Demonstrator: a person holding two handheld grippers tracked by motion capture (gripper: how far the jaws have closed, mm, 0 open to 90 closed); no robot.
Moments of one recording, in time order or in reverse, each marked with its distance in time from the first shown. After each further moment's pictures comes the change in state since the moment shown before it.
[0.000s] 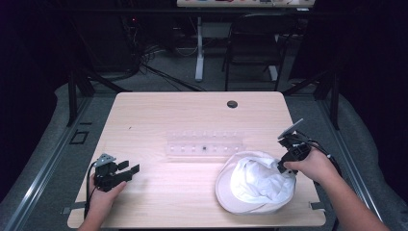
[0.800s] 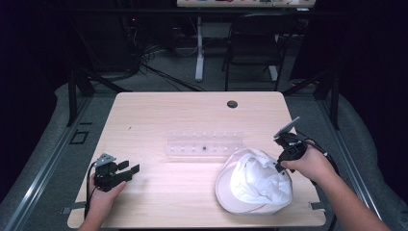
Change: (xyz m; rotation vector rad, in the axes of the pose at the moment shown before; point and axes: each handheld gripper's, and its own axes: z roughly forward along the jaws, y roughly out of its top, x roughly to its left) left arm 0.000 0.000 0.000 -0.001 -0.002 0.000; right arm 0.018 0.004 -0.011 0.010 0.008 0.000
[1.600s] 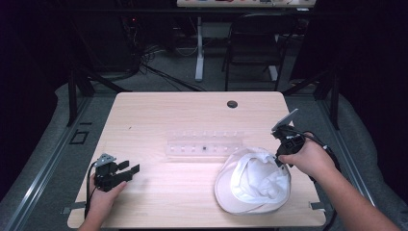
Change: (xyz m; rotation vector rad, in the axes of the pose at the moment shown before) left arm -0.001 0.000 0.001 -0.013 0.000 0.000; right arm 0.022 0.007 -0.032 -0.009 -0.068 0.037
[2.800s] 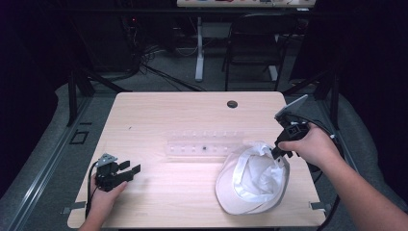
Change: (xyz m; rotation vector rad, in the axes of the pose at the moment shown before) left arm -0.002 0.000 0.002 0.007 -0.001 0.007; right arm 0.006 0.008 -0.051 0.015 0.165 0.126
